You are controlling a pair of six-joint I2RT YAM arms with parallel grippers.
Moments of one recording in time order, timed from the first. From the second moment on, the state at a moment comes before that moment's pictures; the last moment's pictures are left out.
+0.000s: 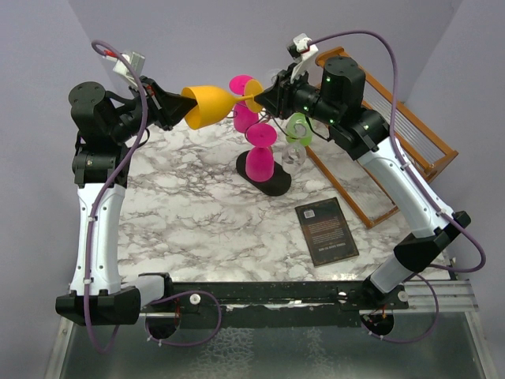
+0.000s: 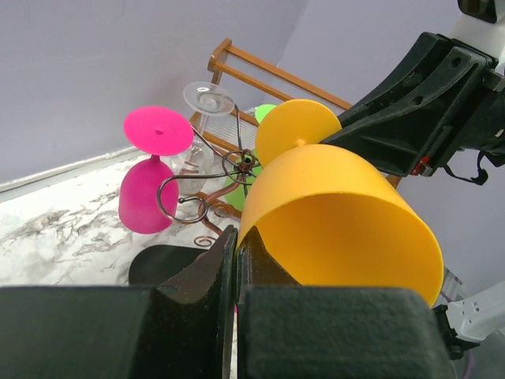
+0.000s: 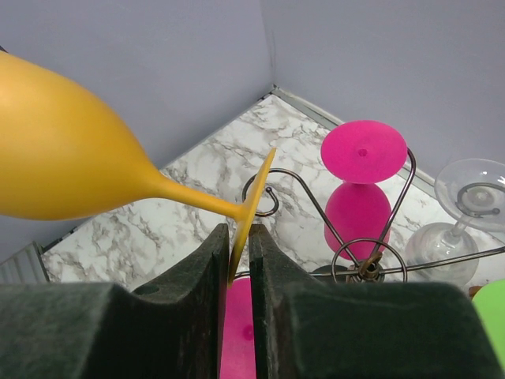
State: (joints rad) left arm 0.02 1.19 1.55 -0.29 0.81 -0.43; right arm 0.65 1.61 1.95 -0.41 -0.25 0.12
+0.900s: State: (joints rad) left arm 0.01 1.16 1.66 -0.52 0.42 -0.07; right arm 0.70 1.56 1.93 -0.41 -0.06 -0.37
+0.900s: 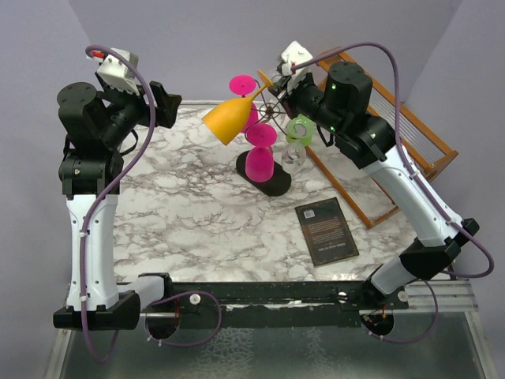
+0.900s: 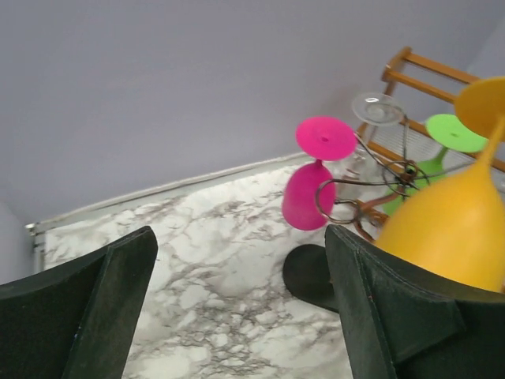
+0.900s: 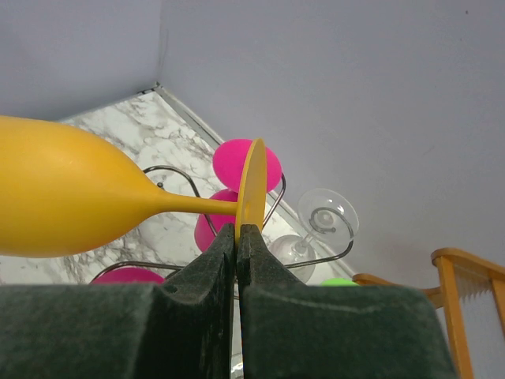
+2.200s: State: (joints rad) left arm 0.01 1.16 1.66 -0.52 0.22 0.01; right arm 0.98 1.76 1.83 -0.29 0.43 -1.07
